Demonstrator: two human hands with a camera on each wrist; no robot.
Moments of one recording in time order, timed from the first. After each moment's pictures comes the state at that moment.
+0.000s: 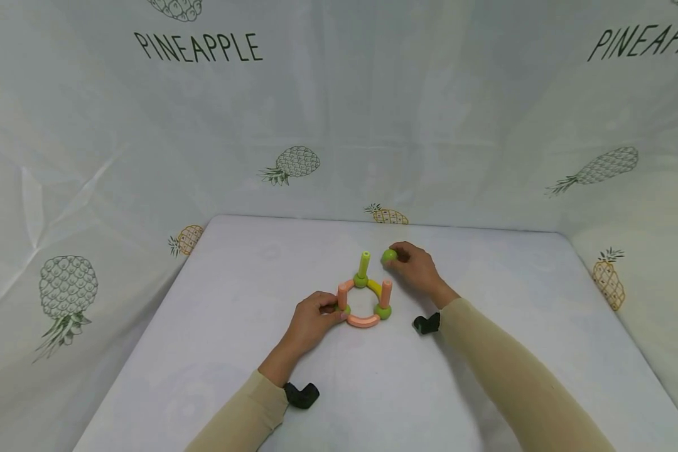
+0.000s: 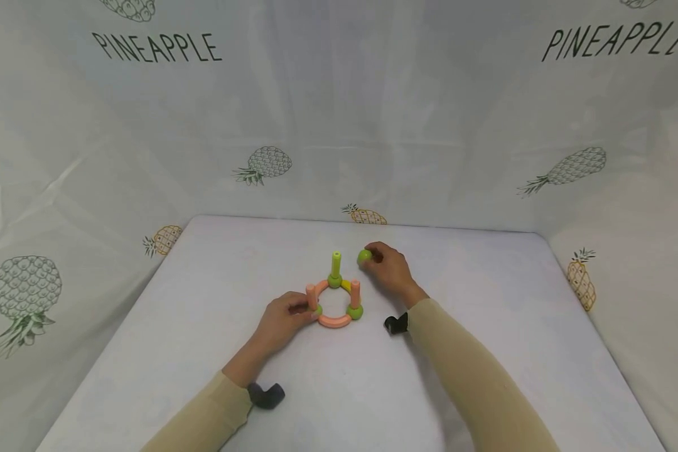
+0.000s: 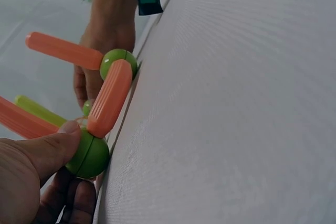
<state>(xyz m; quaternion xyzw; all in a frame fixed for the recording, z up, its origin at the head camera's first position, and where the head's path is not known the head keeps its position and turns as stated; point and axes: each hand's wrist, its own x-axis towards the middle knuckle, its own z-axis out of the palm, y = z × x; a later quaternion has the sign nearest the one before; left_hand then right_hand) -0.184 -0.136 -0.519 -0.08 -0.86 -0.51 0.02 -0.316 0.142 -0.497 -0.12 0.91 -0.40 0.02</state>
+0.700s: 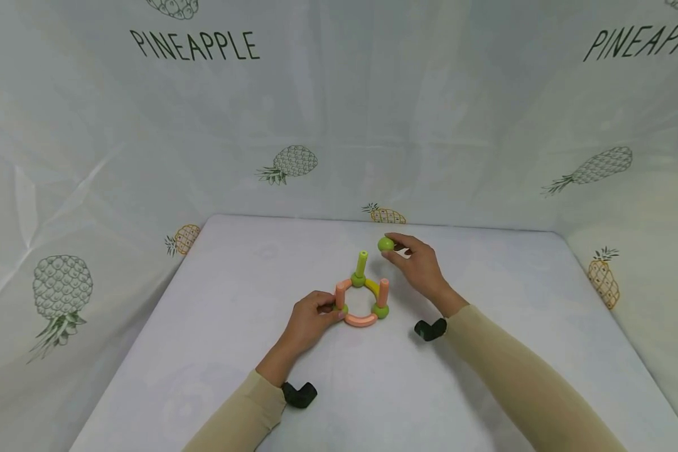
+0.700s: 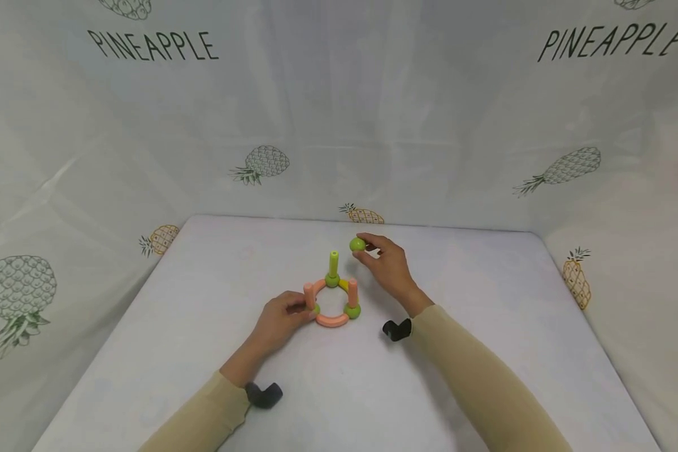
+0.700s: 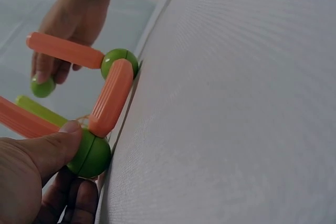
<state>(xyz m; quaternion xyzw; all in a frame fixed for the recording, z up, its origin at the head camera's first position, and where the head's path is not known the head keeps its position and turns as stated) -0.184 -0.135 -0.521 -0.07 -0.87 -0.50 0.02 -0.285 0.133 -0.455 -0.16 0.87 -0.47 -0.08</state>
